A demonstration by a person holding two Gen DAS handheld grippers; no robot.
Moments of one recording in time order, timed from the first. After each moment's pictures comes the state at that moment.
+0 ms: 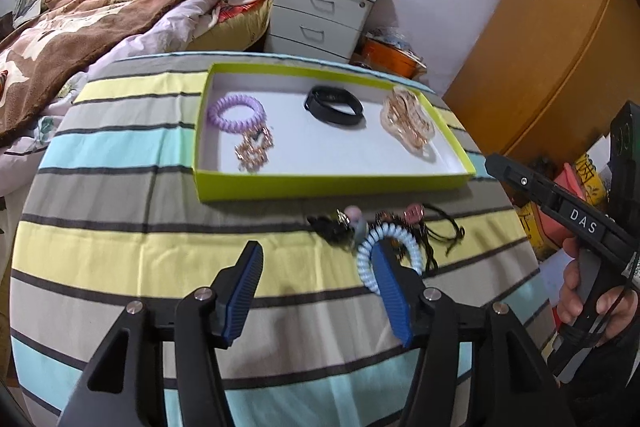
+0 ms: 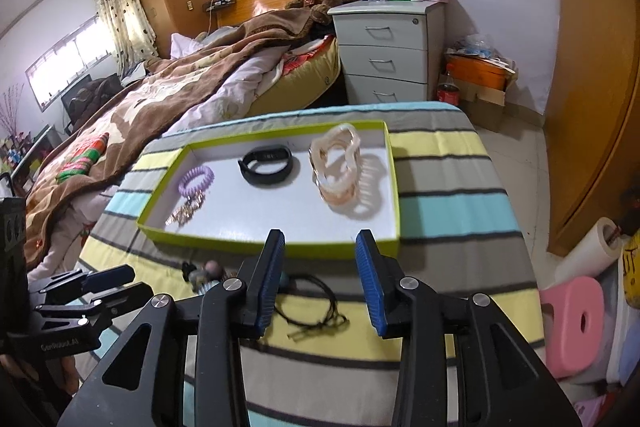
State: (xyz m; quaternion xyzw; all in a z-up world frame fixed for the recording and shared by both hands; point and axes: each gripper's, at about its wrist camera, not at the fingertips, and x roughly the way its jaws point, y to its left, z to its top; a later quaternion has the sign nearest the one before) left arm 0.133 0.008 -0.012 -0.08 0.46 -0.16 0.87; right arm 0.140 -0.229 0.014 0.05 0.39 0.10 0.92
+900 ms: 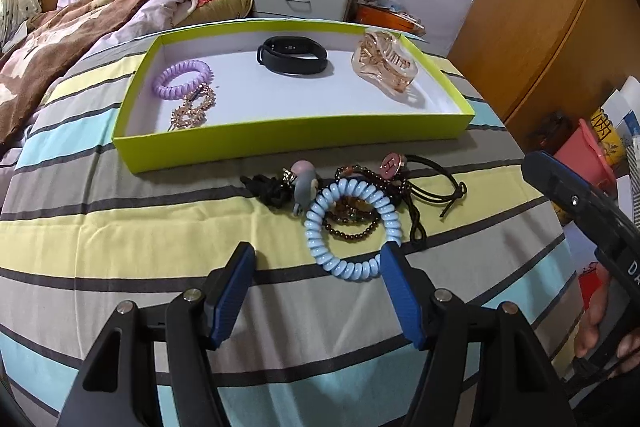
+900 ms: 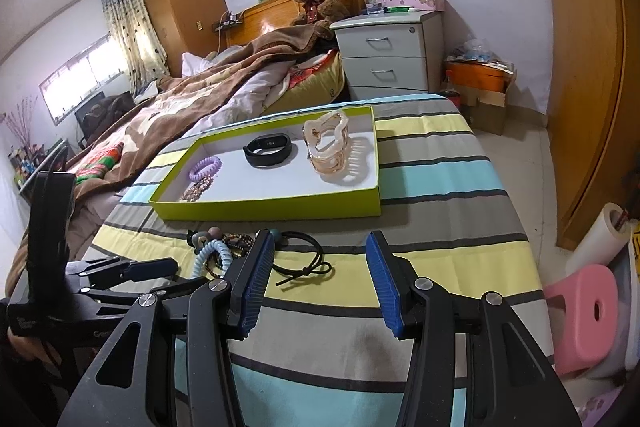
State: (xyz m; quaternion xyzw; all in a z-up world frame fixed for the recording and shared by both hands) left arm 0.131 -0.050 -0.036 -0.02 0.49 -0.15 0.86; right arm 0.096 -0.251 -0.001 0.08 0.35 0.12 0.93
